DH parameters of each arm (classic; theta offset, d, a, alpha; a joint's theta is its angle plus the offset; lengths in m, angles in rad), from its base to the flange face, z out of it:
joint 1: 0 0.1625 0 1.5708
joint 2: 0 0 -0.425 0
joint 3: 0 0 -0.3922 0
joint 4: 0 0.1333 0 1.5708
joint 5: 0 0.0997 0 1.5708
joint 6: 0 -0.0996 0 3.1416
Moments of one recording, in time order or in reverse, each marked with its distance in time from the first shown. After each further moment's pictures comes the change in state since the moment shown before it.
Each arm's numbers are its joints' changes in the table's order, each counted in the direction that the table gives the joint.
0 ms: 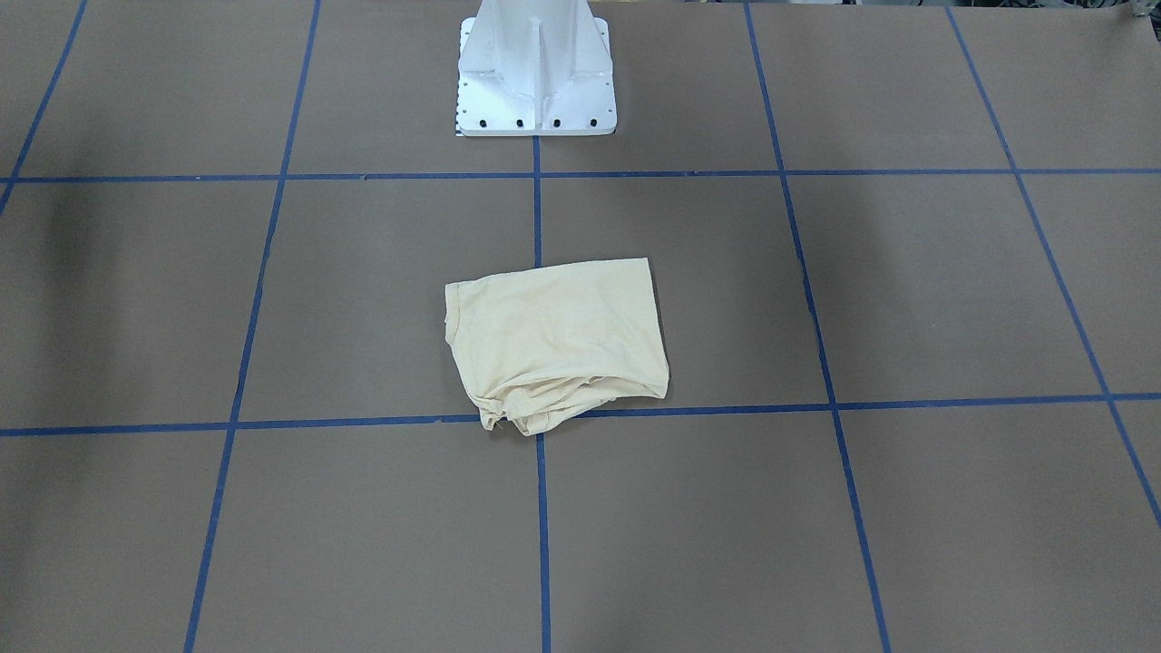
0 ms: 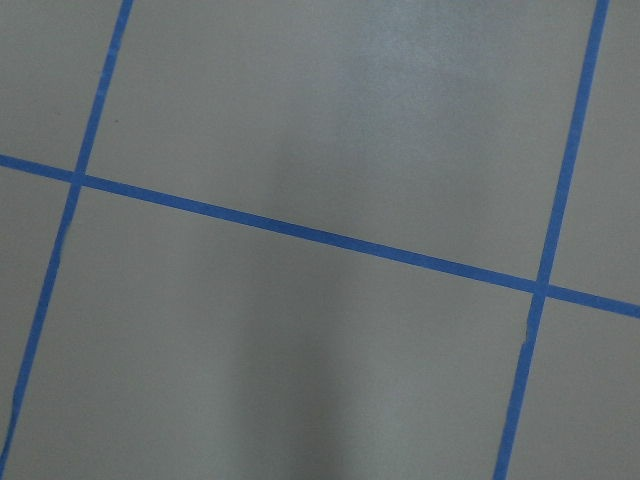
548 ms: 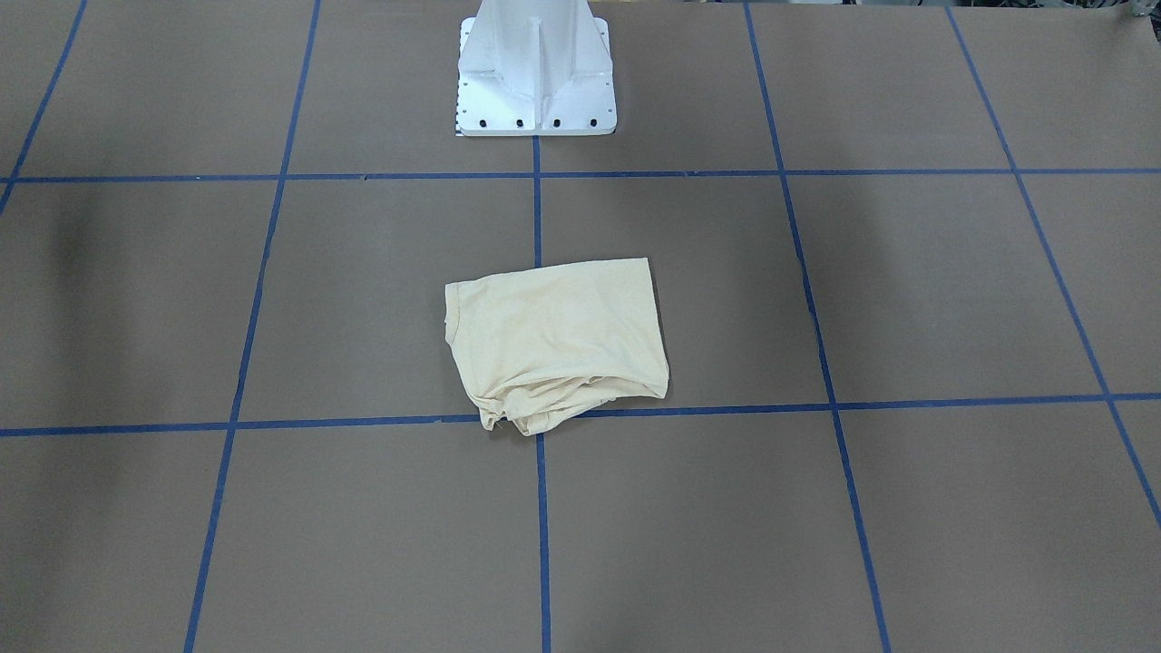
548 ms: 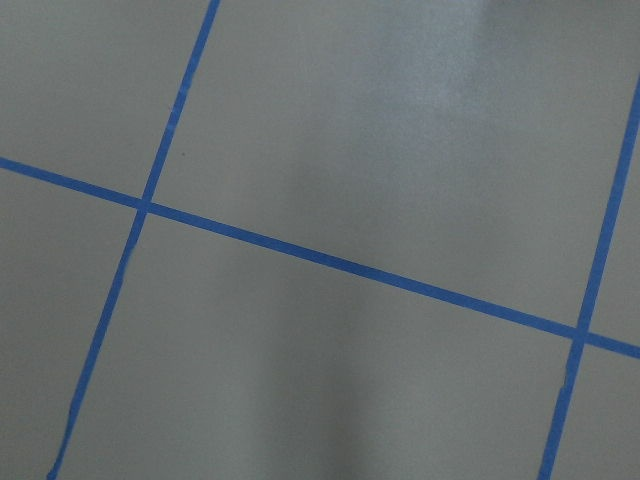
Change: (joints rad) left arm 0.000 -0.005 -0.010 -0.040 0.000 0.005; right arm -0.006 0.034 0.047 0.001 0.013 -0.003
